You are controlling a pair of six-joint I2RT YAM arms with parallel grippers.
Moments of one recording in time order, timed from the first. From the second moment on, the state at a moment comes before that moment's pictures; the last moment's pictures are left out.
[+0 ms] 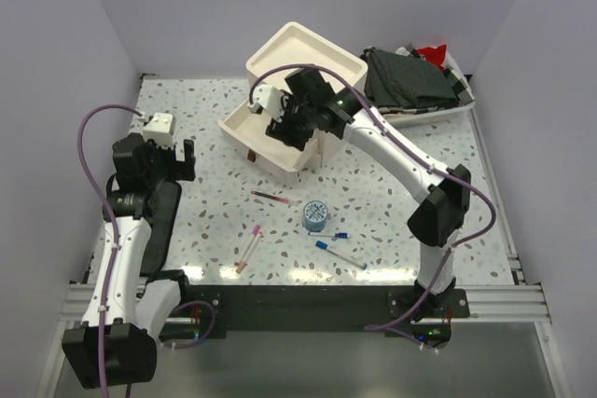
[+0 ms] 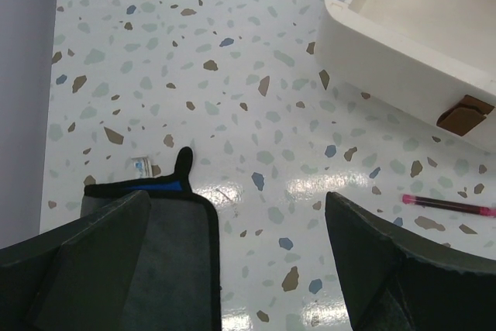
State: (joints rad) left arm 0.12 0.88 0.76 -0.34 0.16 0.14; right arm 0.75 1.90 1.98 -0.88 -0.09 -0.58
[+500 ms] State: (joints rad) left arm 0.13 0.85 0.74 -0.34 0.18 0.13; right arm 0.81 2.03 2.09 -0.99 0.02 -0.62
